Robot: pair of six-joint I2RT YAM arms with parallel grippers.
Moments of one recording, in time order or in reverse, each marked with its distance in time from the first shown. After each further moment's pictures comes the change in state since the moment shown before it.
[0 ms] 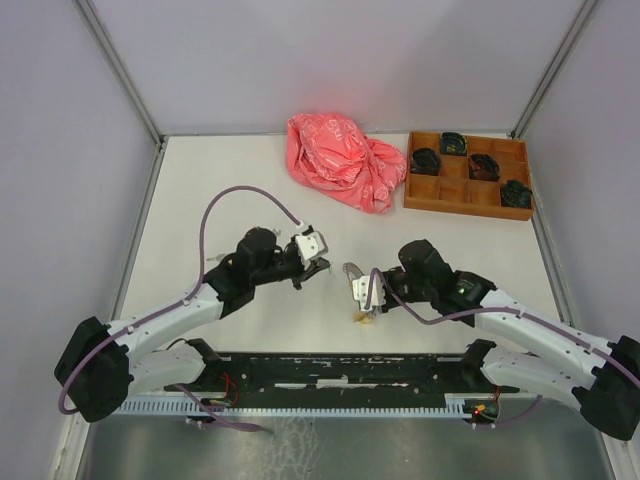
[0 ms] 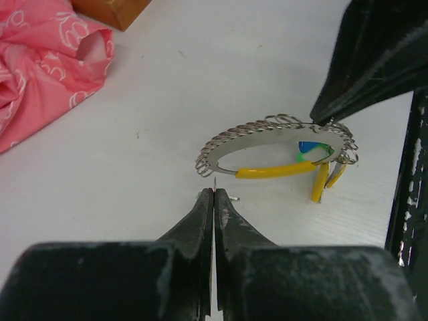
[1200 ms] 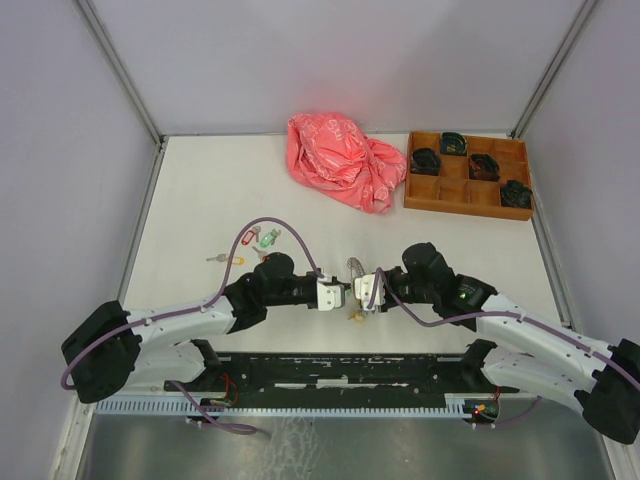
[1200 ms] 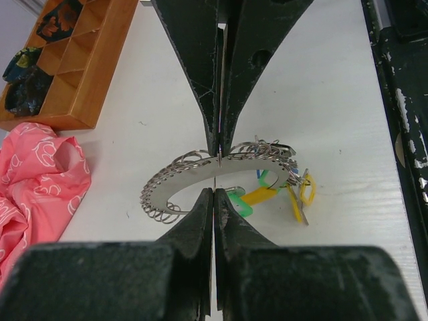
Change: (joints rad) left arm -0.219 0.069 -0.114 0.250 0.047 0.395; right arm 0.000 -0.034 -0.064 0.135 -0.008 0.052
